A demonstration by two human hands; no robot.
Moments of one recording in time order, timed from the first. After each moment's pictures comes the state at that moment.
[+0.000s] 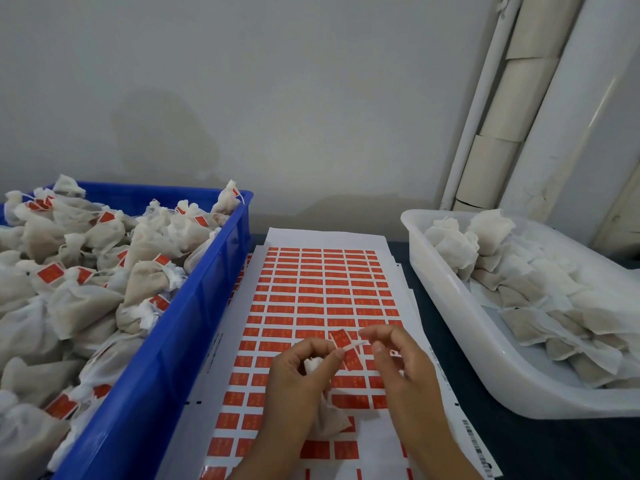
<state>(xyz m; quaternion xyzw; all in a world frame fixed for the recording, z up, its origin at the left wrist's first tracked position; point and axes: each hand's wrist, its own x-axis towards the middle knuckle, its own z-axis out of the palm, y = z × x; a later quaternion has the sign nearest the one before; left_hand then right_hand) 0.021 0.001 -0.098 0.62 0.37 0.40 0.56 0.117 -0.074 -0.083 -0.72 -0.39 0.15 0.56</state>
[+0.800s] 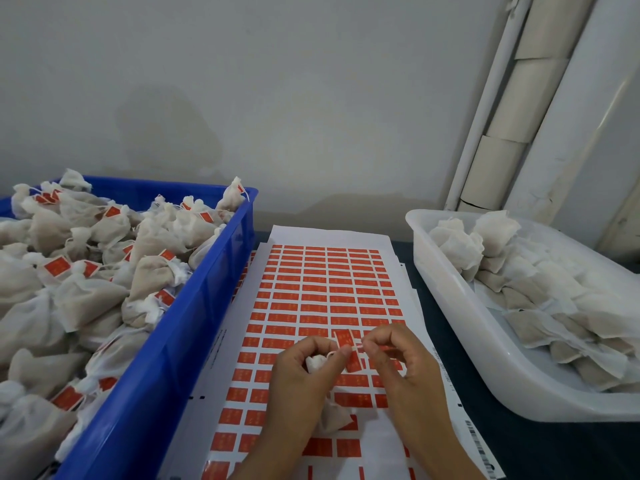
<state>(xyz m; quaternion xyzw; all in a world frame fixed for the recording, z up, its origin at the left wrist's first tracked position) 0.020 -0.001 -0.098 0.65 0.38 0.41 0.52 0.119 -0.074 -0.085 -0.70 -0.44 0.09 0.55</state>
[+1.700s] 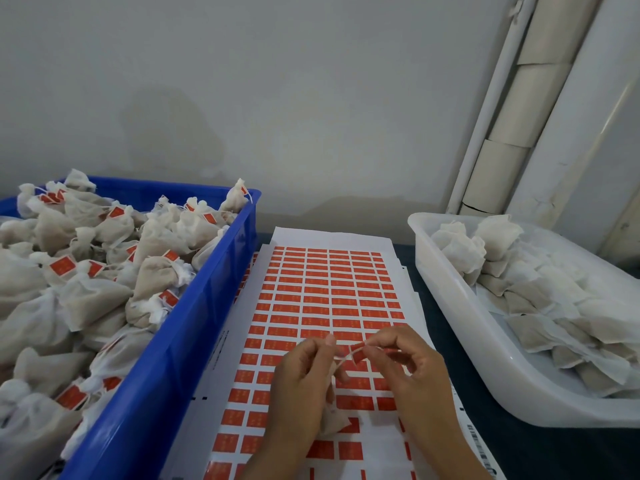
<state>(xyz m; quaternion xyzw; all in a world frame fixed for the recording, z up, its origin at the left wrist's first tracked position) 0.019 -0.001 -0.096 0.61 0.37 0.41 0.57 0.124 -0.074 -0.083 -0.68 -0.45 0.10 0.57</state>
